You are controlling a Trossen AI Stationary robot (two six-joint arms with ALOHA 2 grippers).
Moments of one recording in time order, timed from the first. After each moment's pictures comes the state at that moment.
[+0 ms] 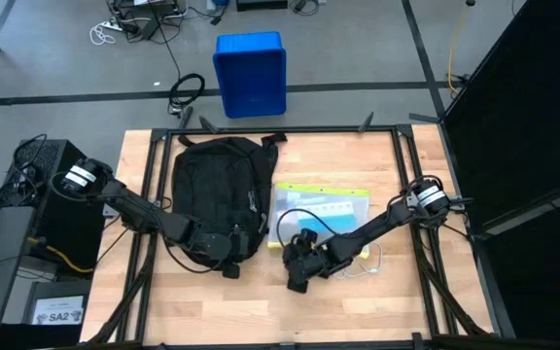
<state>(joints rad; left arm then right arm) -0.42 1.42 0.65 0.10 -0.41 -0.06 0.41 2.00 1.22 -0.24 0.38 0.58</state>
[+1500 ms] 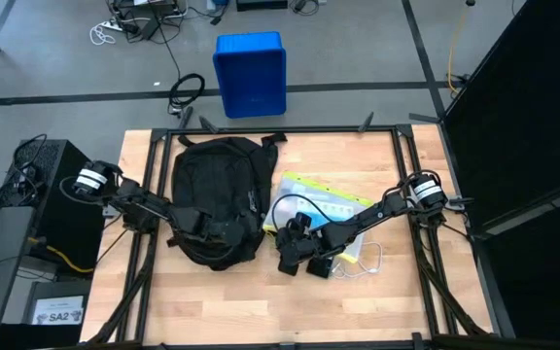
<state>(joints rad) -0.28 1.52 0.65 0.17 -0.47 -0.16 0.31 2.00 1.22 -0.18 0.47 0.48</state>
